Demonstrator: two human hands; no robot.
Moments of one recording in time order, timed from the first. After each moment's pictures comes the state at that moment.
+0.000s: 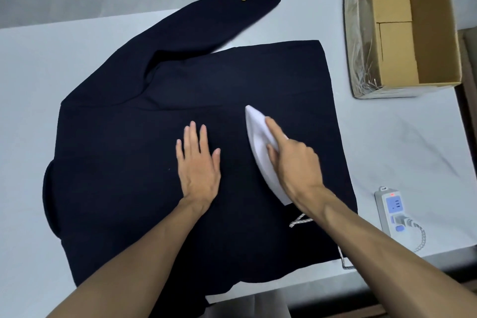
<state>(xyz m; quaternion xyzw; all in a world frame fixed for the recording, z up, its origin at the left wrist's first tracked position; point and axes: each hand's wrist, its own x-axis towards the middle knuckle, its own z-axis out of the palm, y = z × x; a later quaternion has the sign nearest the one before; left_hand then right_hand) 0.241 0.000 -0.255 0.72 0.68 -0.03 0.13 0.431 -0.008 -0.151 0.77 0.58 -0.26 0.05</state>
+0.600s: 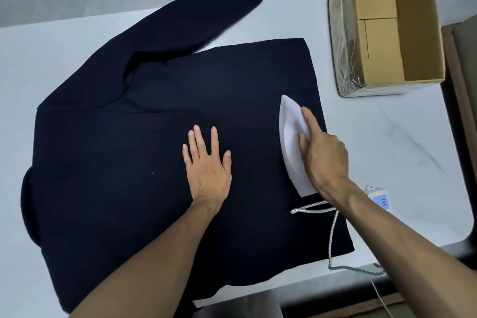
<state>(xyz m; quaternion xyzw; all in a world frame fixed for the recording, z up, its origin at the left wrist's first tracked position) 0.292 -0.014 -0.267 0.72 0.68 -0.08 0.13 0.507 -0.010 -0.160 0.83 0.50 -0.22 0.04</state>
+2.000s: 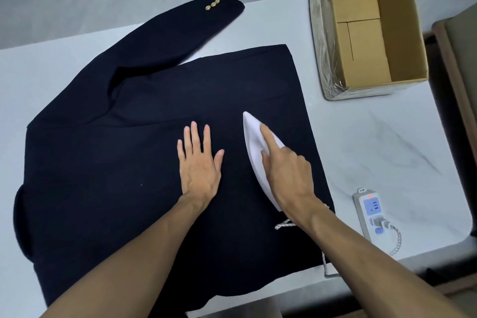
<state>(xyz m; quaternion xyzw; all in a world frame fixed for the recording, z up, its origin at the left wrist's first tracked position) 0.304 0.013 -0.266 0.76 0.64 -0.08 0.11 0.475 -0.018 -0.158 0.79 0.56 -0.22 0.08</state>
